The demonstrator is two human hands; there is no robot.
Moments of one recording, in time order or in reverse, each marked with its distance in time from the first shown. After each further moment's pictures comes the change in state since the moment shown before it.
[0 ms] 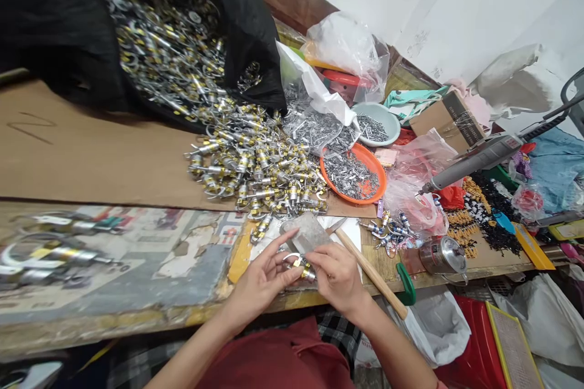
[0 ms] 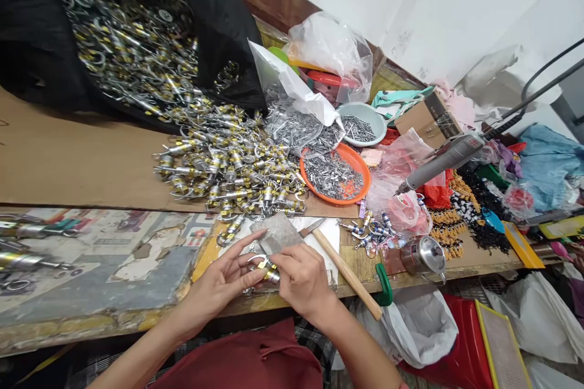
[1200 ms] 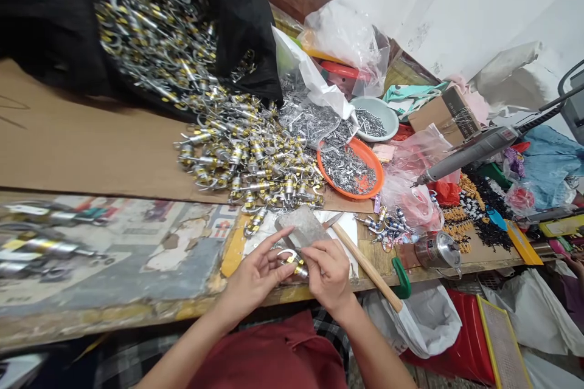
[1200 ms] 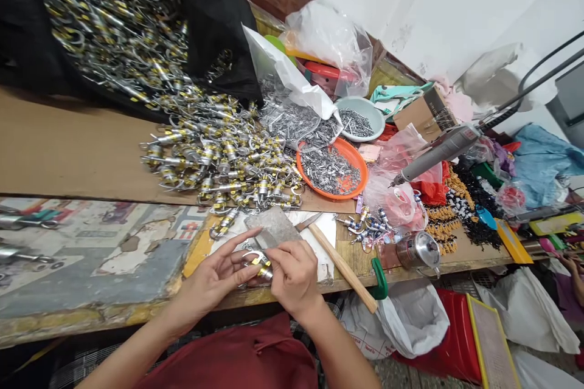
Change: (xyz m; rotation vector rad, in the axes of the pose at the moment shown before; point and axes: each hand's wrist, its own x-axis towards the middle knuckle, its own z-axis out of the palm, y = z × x) left_hand -0.007 0.006 0.006 -0.038 0.035 -0.054; right_hand -0.013 -0.004 0.018 0.034 0.172 0.122
